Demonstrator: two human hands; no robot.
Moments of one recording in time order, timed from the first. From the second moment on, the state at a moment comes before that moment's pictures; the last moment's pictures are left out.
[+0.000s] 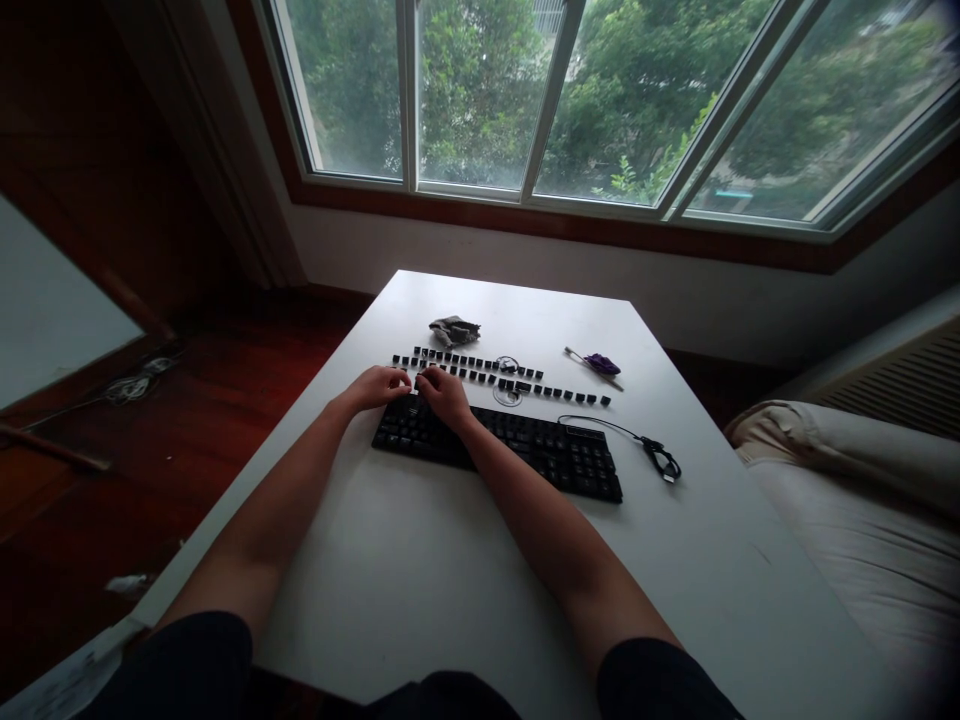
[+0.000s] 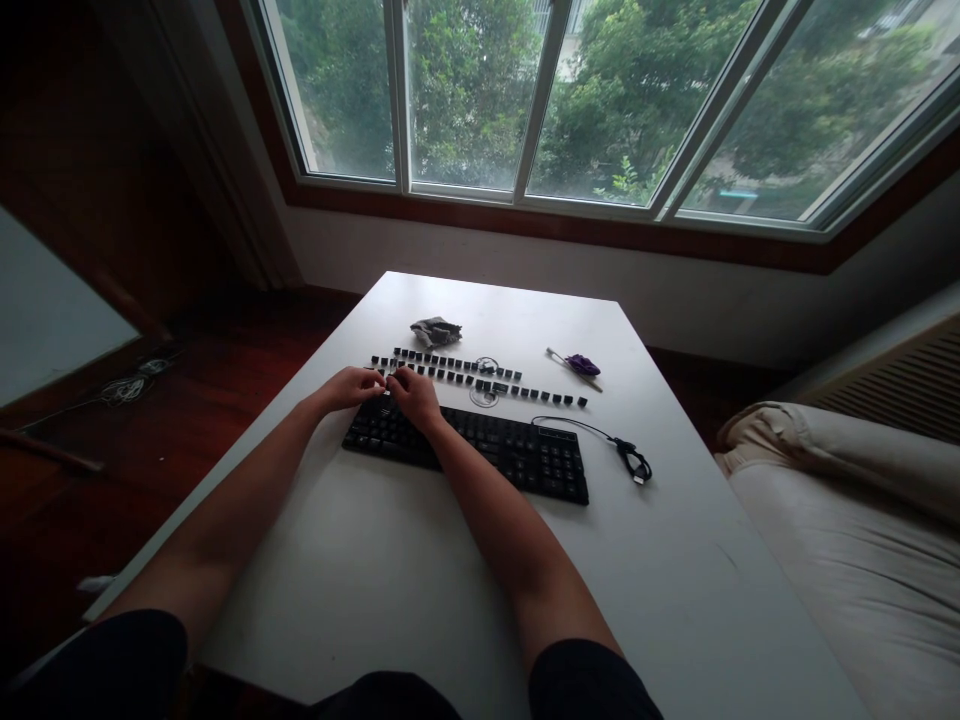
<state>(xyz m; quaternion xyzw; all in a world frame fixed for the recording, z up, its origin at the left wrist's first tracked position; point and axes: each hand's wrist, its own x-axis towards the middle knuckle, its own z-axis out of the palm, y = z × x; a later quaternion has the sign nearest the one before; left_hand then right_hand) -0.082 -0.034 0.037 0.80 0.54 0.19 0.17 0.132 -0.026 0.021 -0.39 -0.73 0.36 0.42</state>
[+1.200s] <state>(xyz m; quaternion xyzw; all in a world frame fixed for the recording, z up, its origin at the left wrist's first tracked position) -0.091 -0.036 0.048 0.79 0.57 0.14 0.18 0.177 -0.039 0.021 -0.24 -0.66 0.60 0.38</state>
